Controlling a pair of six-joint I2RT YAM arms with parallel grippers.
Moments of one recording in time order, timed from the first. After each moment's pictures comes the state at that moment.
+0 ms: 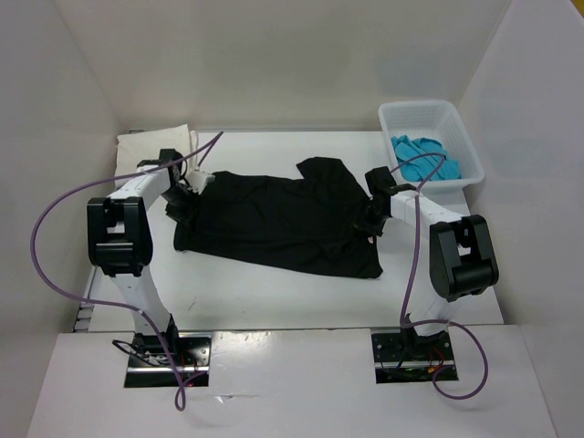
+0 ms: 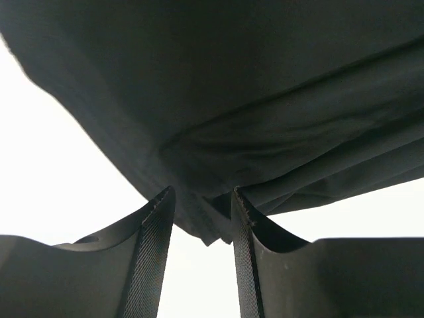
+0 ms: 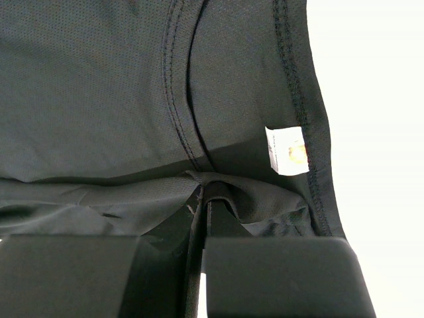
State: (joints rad) left arm 0.06 1.89 1.39 -0.88 0.17 0.49; right arm 0.22 1.66 1.03 -0.58 -0.07 0.67
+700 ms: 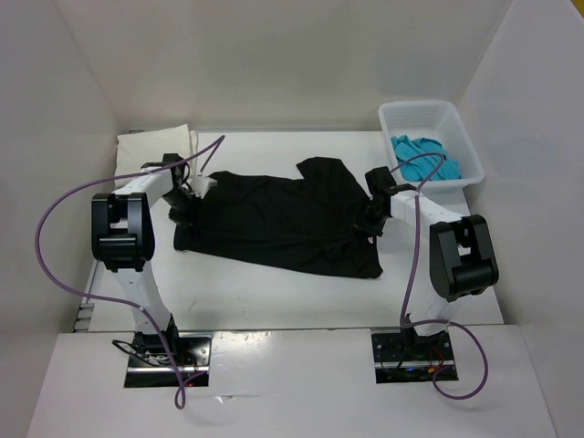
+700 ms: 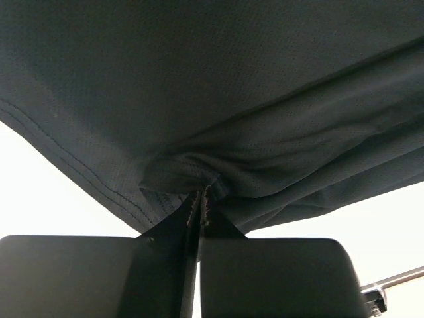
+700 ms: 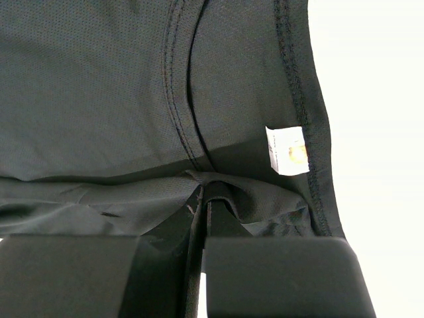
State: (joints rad) left arm 0.06 1.96 1.38 -0.89 0.21 0.48; right arm 0.22 1.66 1.03 -0.58 -0.07 0.66
